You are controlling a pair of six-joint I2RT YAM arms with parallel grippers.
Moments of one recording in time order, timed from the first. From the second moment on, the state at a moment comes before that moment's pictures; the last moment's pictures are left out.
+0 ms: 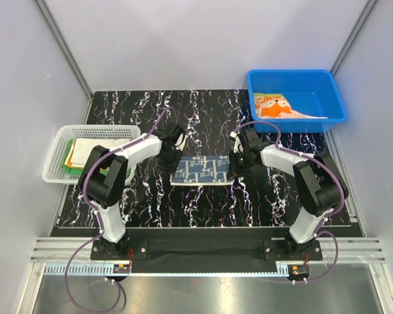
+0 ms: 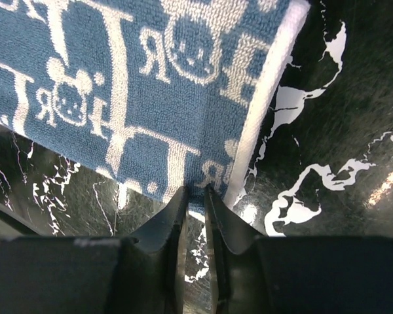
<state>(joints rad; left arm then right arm) -0.49 1.84 1.24 -0.73 0.06 -0.11 0.43 1.73 0.99 -0.38 -0.34 0.30</state>
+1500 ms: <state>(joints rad) -0.40 1.72 1.01 -0.43 0.15 -0.54 0.43 1.38 1.01 -0.39 -0.37 0.34</state>
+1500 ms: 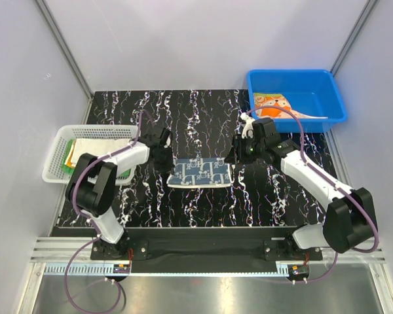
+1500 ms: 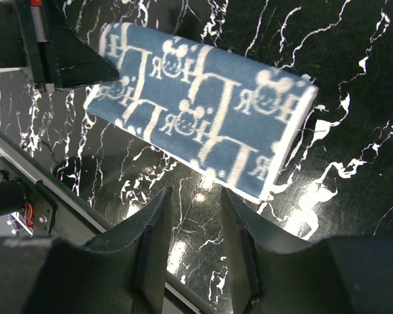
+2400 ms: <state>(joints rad) 0.00 1.46 1.33 -0.93 -0.45 -0.15 0.43 1.37 1.04 -0.40 -0.39 0.27</state>
